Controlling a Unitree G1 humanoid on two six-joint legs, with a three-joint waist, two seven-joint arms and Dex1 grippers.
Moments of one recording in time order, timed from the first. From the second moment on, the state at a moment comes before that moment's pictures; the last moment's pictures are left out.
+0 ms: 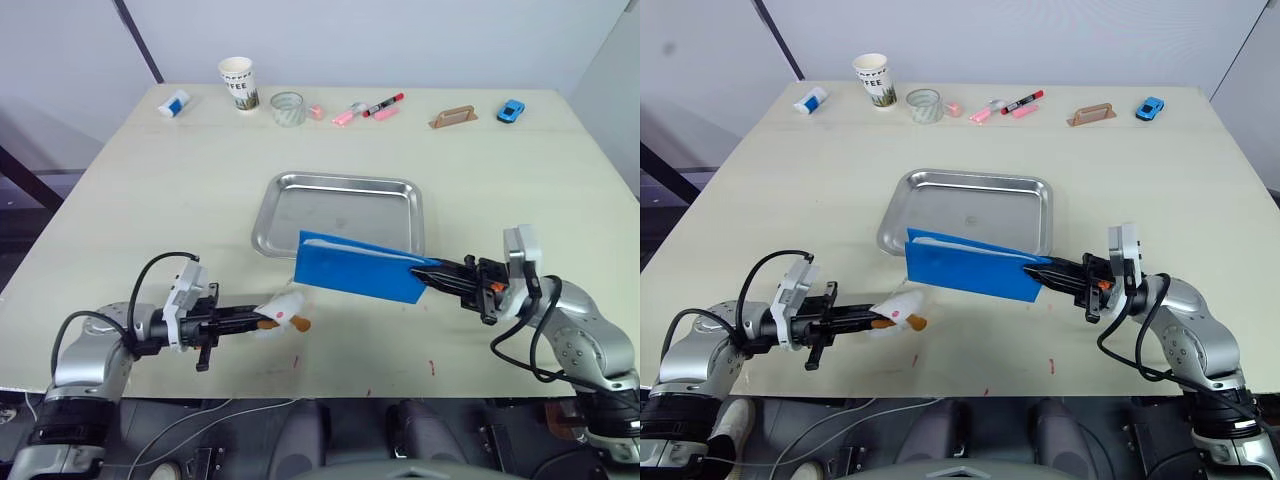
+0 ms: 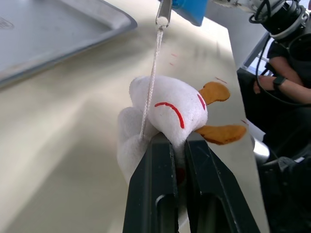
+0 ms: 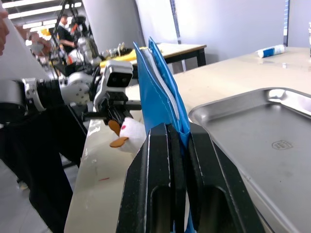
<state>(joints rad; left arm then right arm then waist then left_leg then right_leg) -0.07 0.82 0.11 0.12 -0.59 0.31 -1.51 -0.18 -0.53 -0.02 -0.24 0.71 0.34 1.13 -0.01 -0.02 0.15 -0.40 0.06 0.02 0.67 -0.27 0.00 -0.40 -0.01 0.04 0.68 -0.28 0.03</state>
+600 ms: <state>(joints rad) -0.08 0.97 0.02 0.14 -0.65 0.46 -1.57 -0.17 -0.56 0.10 -0.15 0.42 0.08 1.22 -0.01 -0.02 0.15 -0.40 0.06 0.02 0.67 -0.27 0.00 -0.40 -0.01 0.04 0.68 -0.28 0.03</state>
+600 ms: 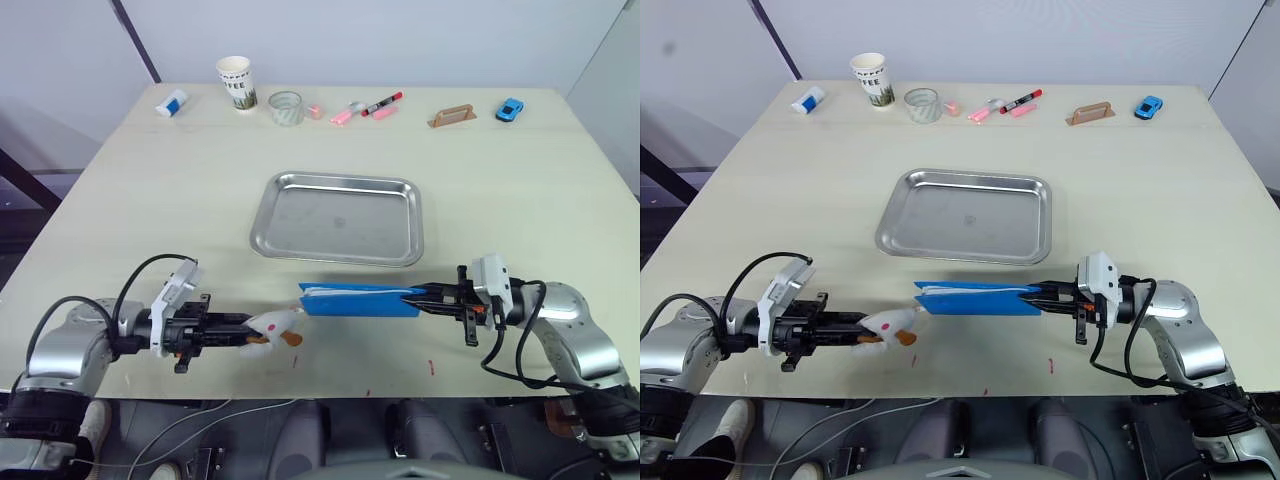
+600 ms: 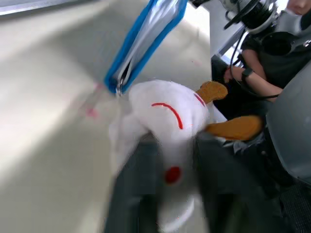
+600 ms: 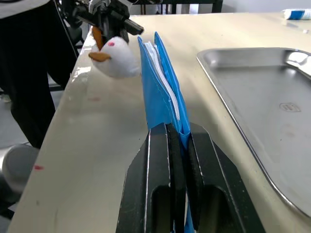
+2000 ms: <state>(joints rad) -0.45 0.72 -0.04 0.24 -0.53 0.22 -1.55 -0.17 -0.57 0.11 -0.10 0.40 -0.01 1.24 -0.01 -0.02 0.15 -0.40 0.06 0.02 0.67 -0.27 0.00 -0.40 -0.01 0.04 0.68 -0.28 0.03</state>
